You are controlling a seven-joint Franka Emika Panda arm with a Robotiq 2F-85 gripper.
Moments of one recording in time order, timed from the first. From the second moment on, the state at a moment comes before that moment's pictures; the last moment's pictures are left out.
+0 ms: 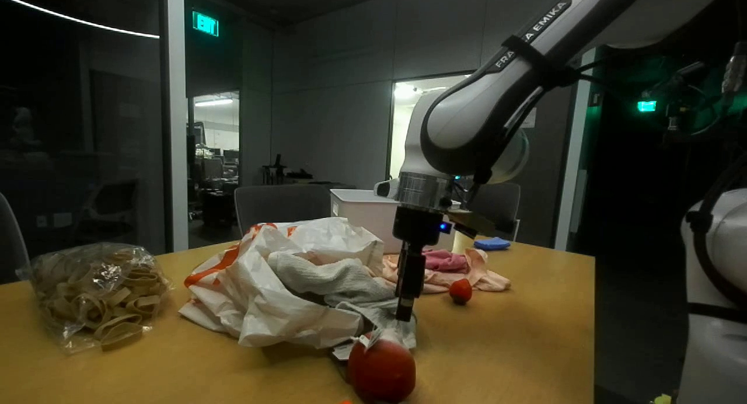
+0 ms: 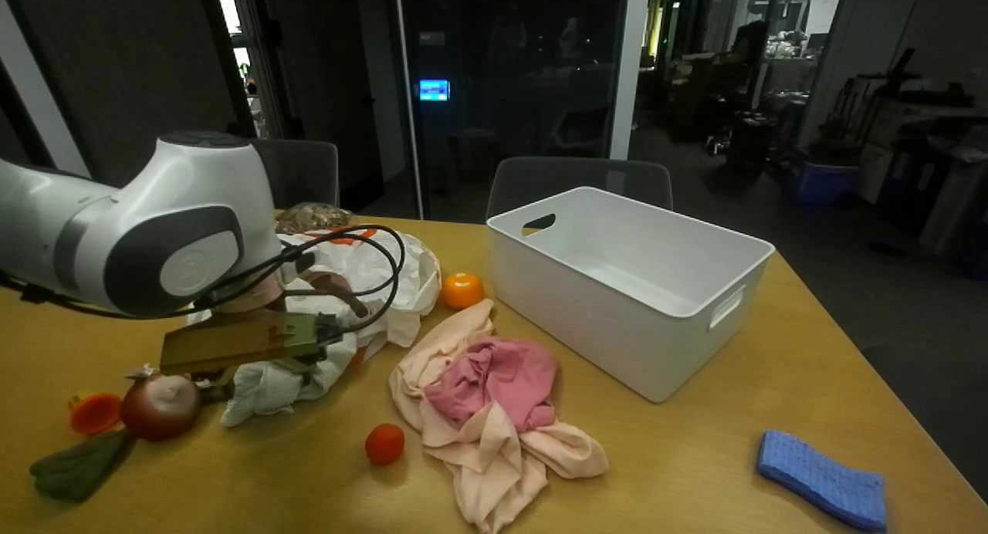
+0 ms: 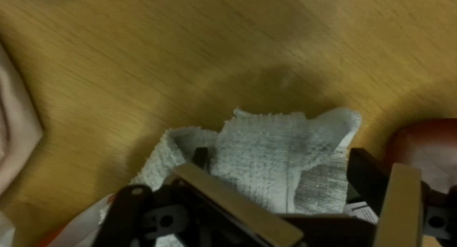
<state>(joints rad) 0.29 -0.32 -0.07 -2.76 0.16 2.50 -0.63</state>
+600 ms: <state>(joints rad) 0.28 -0.27 -0.07 -2.76 0.16 2.56 -0.68</state>
